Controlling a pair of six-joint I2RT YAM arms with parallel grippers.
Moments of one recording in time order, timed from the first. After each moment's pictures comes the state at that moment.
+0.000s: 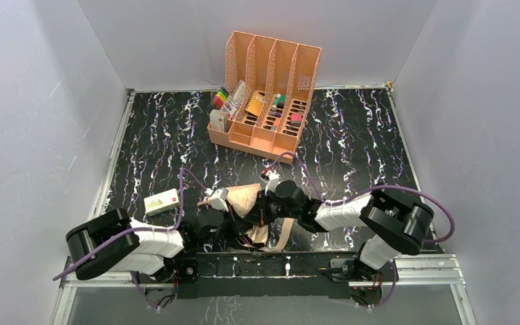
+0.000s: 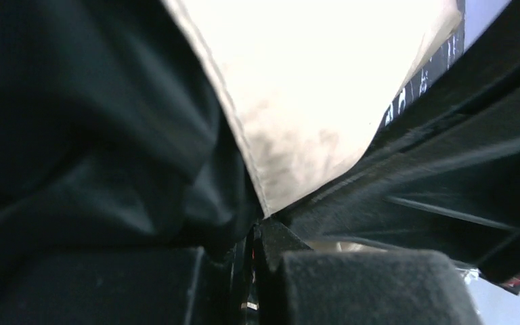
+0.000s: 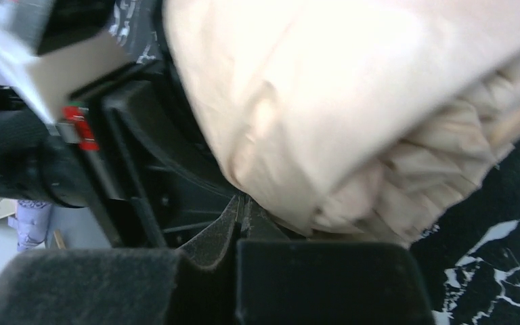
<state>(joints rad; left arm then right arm) -1.05 1.28 0.10 0.66 -0.12 -1.04 1.04 1.53 0.50 0.58 -0.25 0.77</state>
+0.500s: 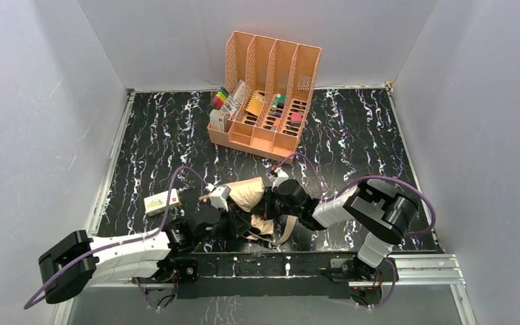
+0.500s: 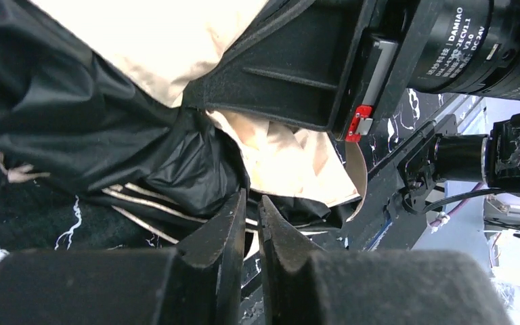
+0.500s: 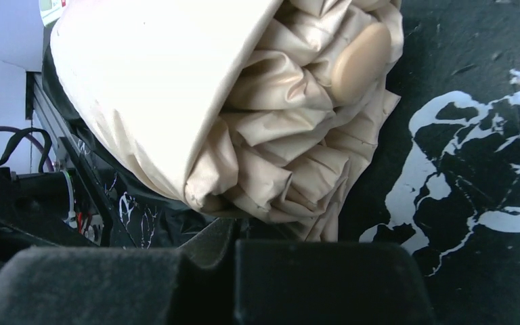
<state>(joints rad) -1.06 0.96 0.18 0.28 -0.12 -0.90 0.96 1.67 0.47 0.67 -0.16 0.83</state>
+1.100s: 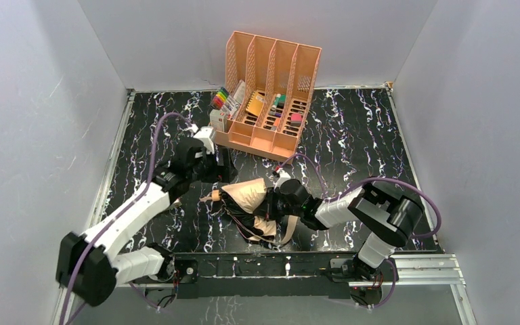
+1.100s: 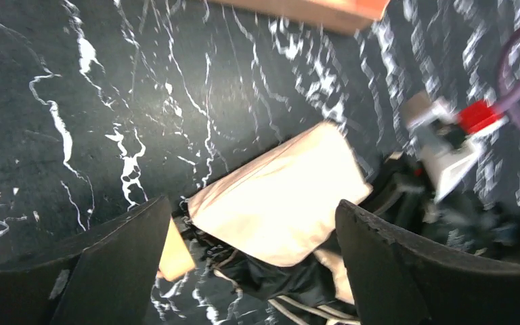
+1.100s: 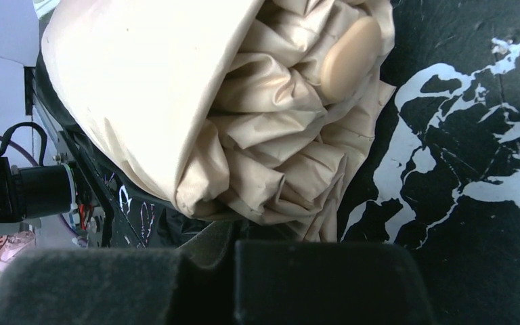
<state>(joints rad) -0.56 1.04 0.79 -0.33 0.03 -0.48 0.95 1.64 0.46 0.62 -0.17 0.85</state>
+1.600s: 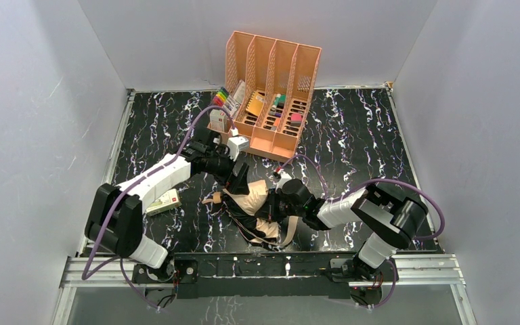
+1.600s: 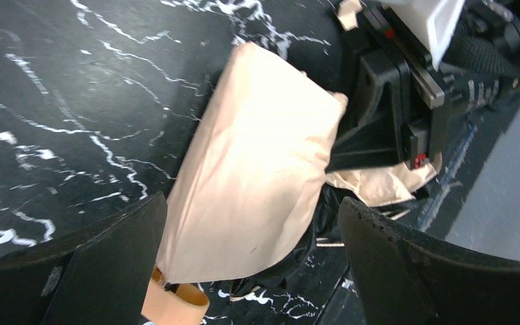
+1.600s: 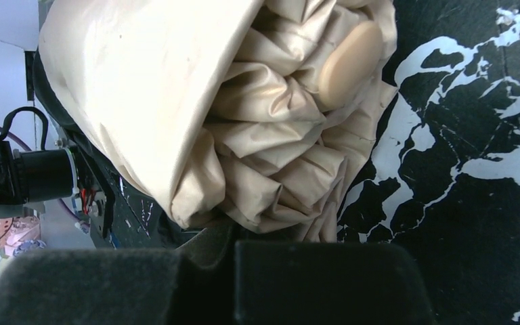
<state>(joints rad) -0.47 1.47 1.00 -0.50 0.57 0.11 0.94 1.61 0.44 0.58 -0.23 0.84</state>
